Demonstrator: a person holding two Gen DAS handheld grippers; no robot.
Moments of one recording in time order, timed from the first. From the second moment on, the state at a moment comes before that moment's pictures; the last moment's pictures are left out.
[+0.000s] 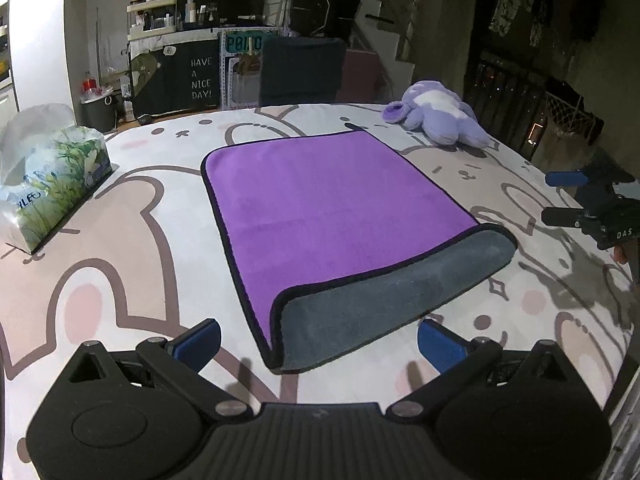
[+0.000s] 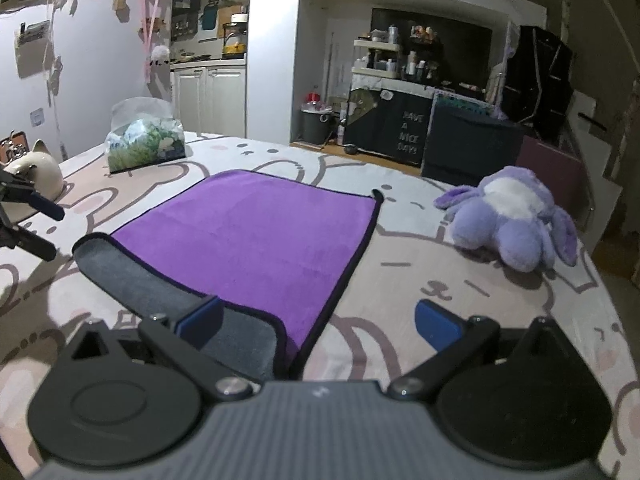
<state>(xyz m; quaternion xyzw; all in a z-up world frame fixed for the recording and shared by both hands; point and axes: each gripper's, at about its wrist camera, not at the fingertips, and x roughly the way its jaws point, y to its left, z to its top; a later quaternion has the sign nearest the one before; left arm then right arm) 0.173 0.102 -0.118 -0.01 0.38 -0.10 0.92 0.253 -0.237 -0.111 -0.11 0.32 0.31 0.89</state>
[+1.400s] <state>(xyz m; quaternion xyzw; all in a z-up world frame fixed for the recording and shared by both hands) 0.192 0.131 -0.145 -0.10 0.40 -0.10 0.90 0.294 -0.216 -0.171 -0.01 0.46 0.36 0.81</state>
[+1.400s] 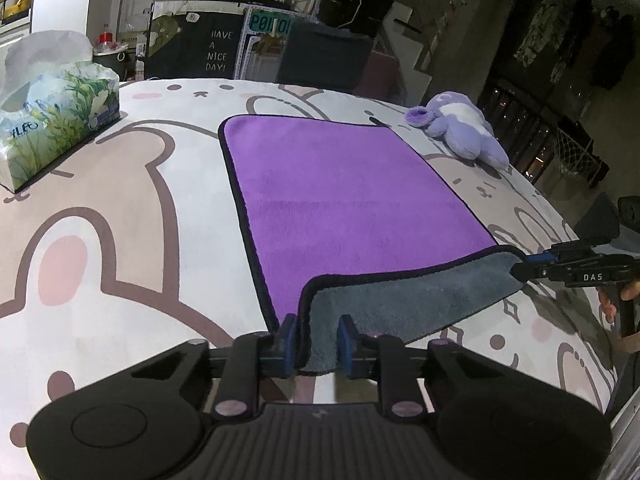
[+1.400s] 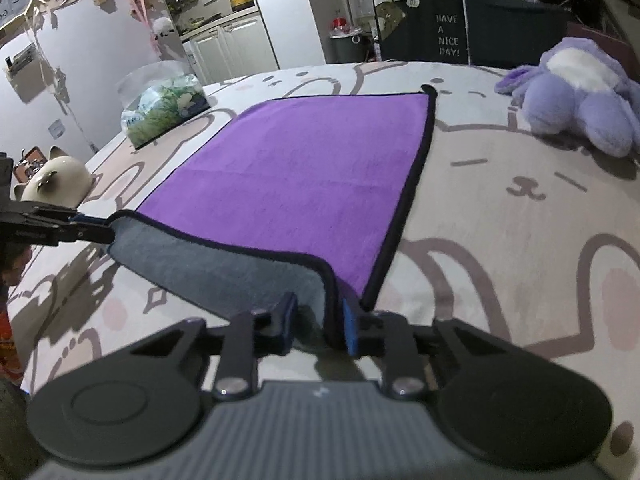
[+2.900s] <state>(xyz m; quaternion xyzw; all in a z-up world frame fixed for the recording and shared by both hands) 0.240 0.122 -0.069 -0.03 0.32 -0.03 0.95 0.332 -0.213 -0.091 0.02 0.35 0.35 0.87</state>
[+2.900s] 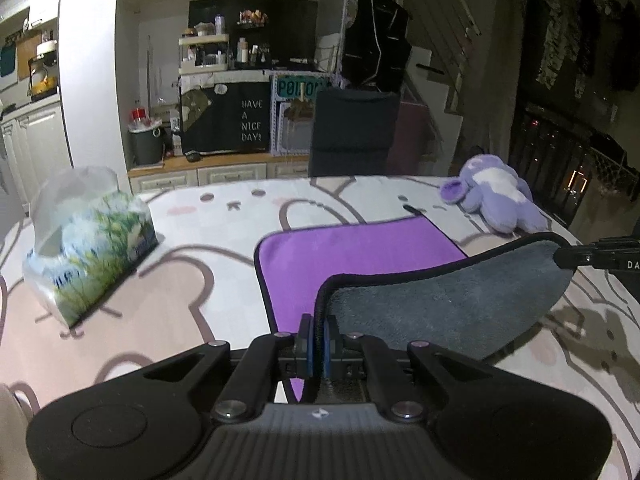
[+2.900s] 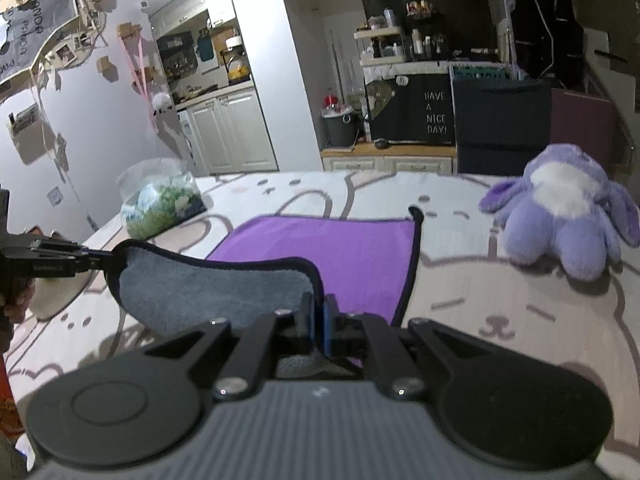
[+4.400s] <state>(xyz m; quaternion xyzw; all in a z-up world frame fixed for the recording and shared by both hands) 0.430 0.150 -0.122 -0.04 0.34 0.05 0.94 0.501 -0.136 -0.148 0.04 0.39 0.23 0.89</state>
